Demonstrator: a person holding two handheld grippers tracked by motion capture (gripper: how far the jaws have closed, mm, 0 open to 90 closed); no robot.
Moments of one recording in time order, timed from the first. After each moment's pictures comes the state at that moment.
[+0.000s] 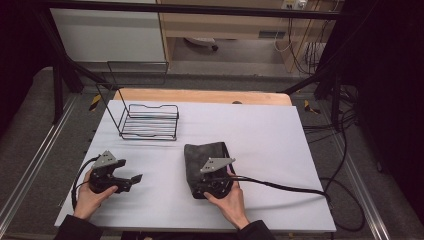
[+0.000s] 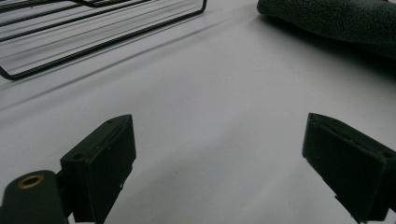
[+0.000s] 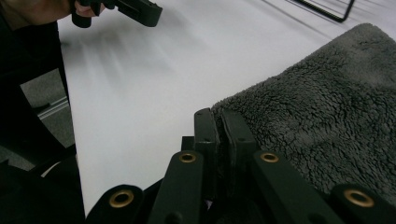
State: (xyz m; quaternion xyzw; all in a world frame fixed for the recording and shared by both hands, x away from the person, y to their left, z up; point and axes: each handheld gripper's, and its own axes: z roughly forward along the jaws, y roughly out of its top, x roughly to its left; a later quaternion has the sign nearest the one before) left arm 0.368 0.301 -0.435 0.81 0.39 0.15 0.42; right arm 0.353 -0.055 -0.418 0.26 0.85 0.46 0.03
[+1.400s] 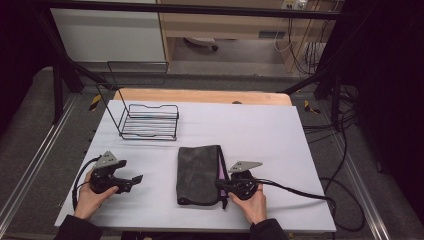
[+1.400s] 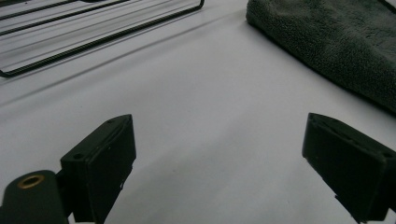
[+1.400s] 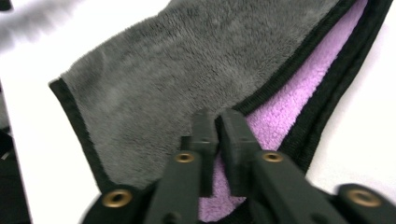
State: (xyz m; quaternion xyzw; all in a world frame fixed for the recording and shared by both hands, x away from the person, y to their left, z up) left arm 0.368 0.299 -0.437 0.81 0.39 0.15 0.42; right arm 0.354 -0.127 -0.443 0.37 0.82 0.43 0.05
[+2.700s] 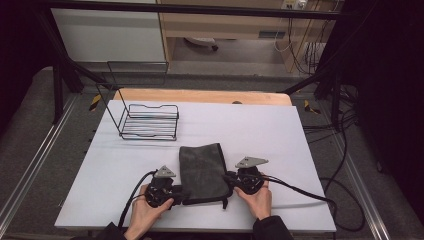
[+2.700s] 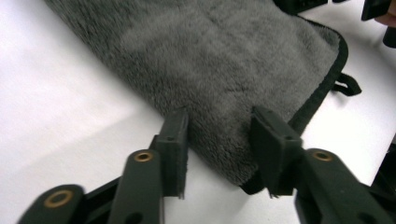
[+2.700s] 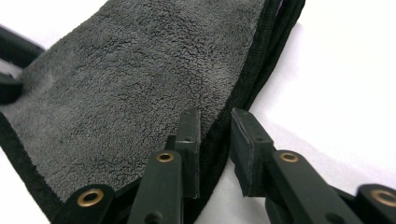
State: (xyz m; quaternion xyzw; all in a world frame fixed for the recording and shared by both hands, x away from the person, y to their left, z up) left arm 0.334 0.146 -0.443 0.83 0.42 0.01 0.38; right arm 0.371 -0.146 -0.453 0.39 0.82 0.41 0.10
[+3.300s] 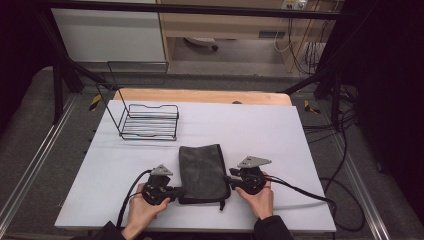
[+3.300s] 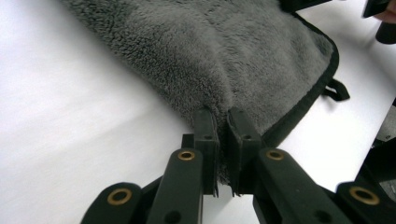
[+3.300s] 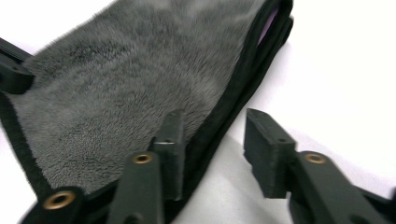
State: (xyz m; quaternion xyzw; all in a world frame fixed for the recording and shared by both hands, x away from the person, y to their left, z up) left arm 0.338 0.162 -0.433 0.83 0.41 0.00 0.38; right arm 0.368 -0.151 -0.446 0.38 0.81 0.43 0.11
